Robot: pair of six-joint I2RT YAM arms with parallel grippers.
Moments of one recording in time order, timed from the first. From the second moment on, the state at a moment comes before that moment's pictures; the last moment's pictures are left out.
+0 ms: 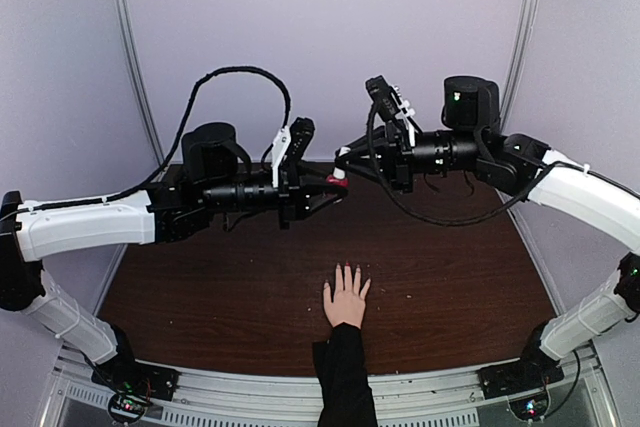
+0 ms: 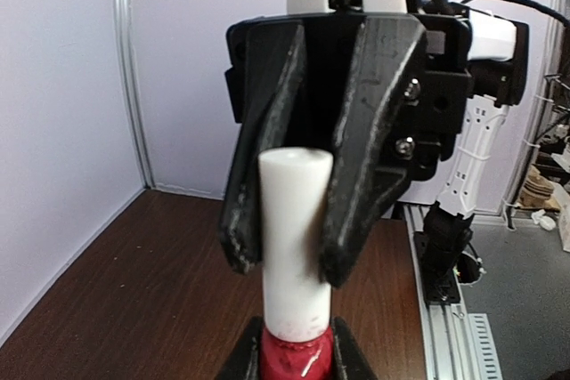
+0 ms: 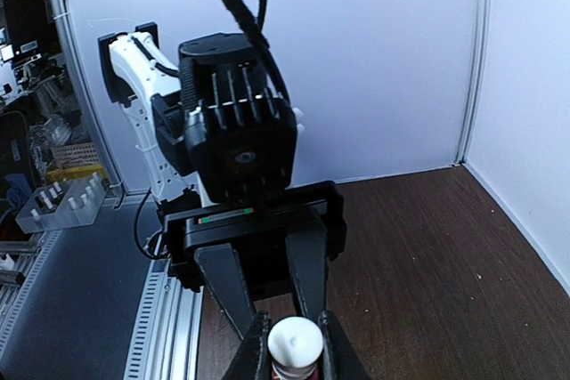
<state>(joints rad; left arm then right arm) -0.94 1.43 1.11 0.28 0.49 0.01 0.80 1.38 1.36 -0.15 -0.71 -0.04</state>
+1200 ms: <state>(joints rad) -1.00 1.52 1.14 0.27 -0.12 0.13 0.83 1.49 1.35 -0.03 -0.25 0.19</state>
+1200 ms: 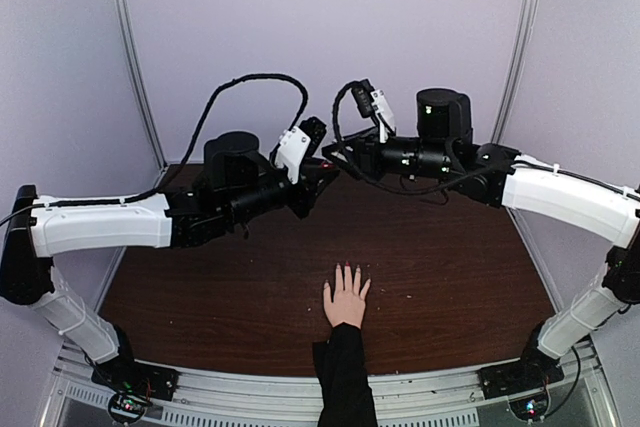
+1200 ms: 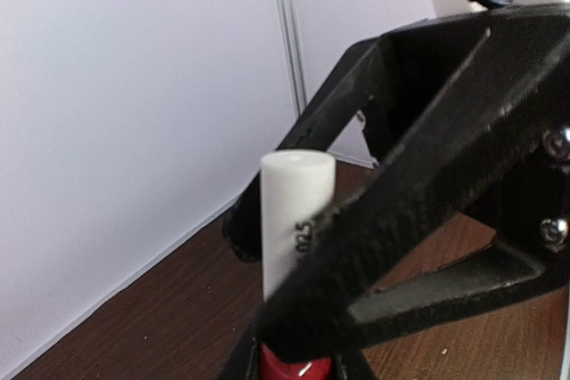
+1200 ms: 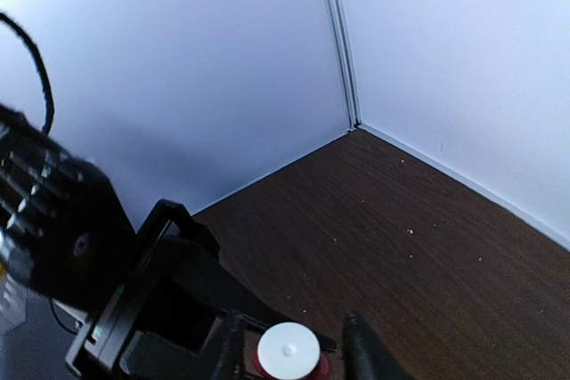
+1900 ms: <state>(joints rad) -0.97 1.44 1.12 0.29 0.52 0.07 0.81 1.33 1.31 -0.05 -0.69 0.07</state>
